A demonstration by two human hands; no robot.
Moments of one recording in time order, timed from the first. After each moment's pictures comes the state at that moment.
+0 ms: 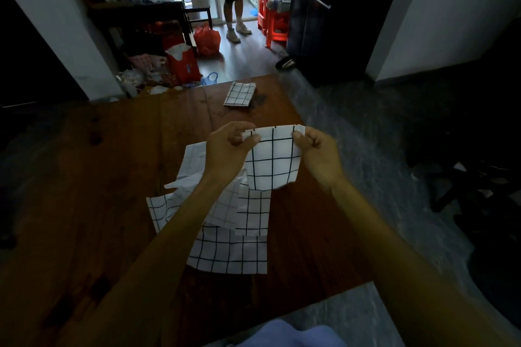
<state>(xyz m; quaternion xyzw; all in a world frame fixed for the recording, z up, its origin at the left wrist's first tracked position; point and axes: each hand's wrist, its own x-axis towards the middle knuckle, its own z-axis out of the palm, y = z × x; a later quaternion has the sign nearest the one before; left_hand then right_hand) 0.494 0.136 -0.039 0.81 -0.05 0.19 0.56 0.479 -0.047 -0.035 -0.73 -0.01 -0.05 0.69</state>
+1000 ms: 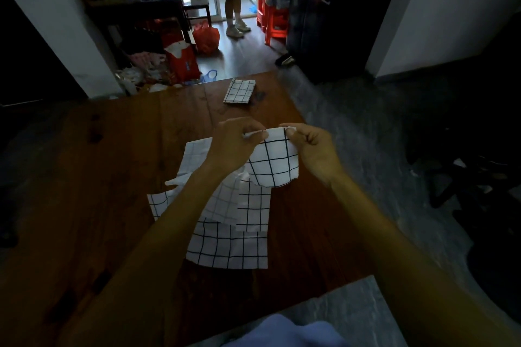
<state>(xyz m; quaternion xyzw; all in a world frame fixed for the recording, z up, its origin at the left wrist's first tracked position) 0.500 0.134 -0.022 0.88 -0.16 0.16 0.41 0.479 -0.043 -0.030 -0.75 -0.05 -0.04 0.66</state>
